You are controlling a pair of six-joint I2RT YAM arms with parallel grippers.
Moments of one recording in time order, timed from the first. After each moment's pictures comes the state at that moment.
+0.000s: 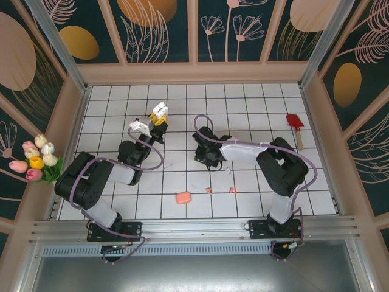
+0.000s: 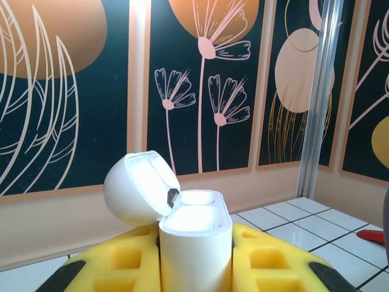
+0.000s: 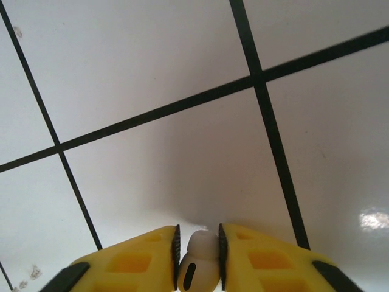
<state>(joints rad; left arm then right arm) -0.42 1.63 0.43 1.51 0.13 -0.13 0.79 1.82 1.08 -0.40 0.01 1.10</state>
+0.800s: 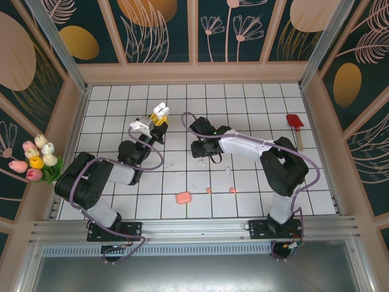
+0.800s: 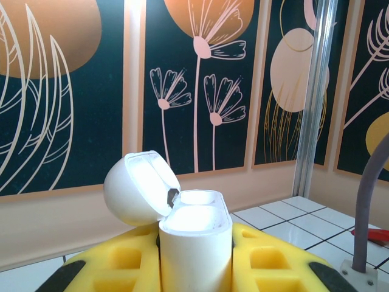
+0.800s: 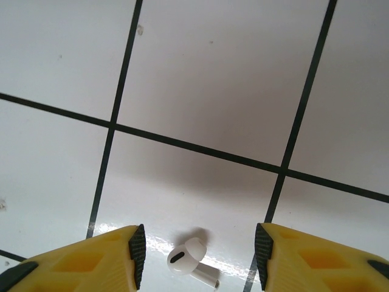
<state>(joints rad) -0.42 1.63 0.43 1.51 0.15 -0.13 0.78 1.82 1.24 -0.56 0.07 0.46</state>
